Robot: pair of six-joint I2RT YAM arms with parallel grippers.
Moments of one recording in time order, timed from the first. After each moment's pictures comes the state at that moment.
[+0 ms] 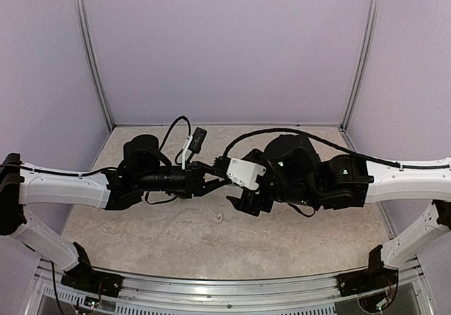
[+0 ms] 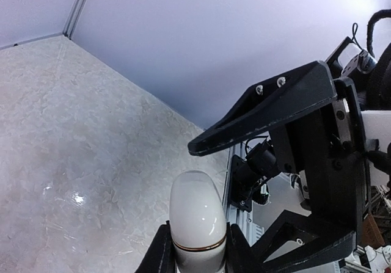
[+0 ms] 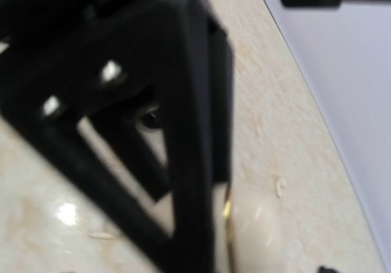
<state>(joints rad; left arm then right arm) -0.89 1.43 0.77 0.54 0.52 -0.50 1.27 1.41 1.18 -0.31 0.39 -0.43</state>
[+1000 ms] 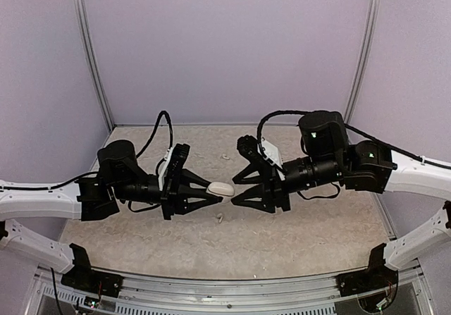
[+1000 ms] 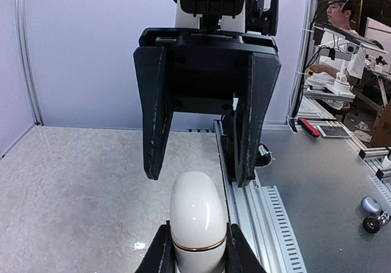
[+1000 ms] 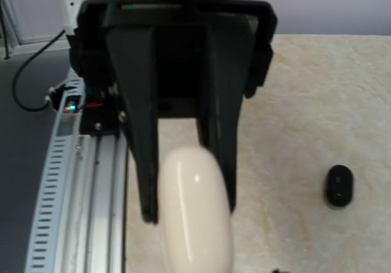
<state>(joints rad) -0.98 1.17 0.69 0.43 0.60 0.00 1.12 1.24 1.13 -0.30 -0.34 -0.17</state>
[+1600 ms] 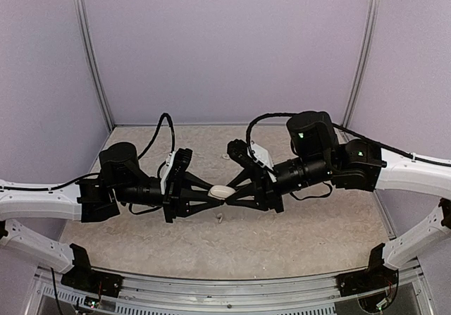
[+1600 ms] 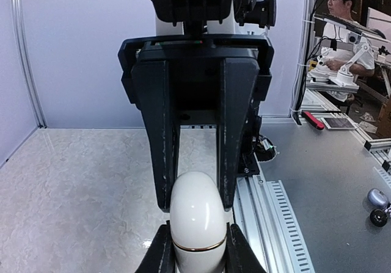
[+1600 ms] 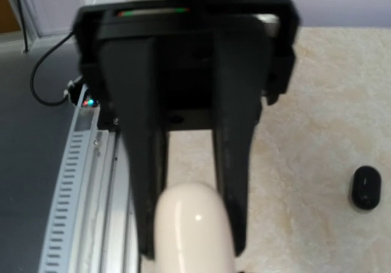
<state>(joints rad) -1.01 1.17 0.69 0.41 0.56 0.05 1.12 1.31 1.17 -0.31 -0.41 -0.17</state>
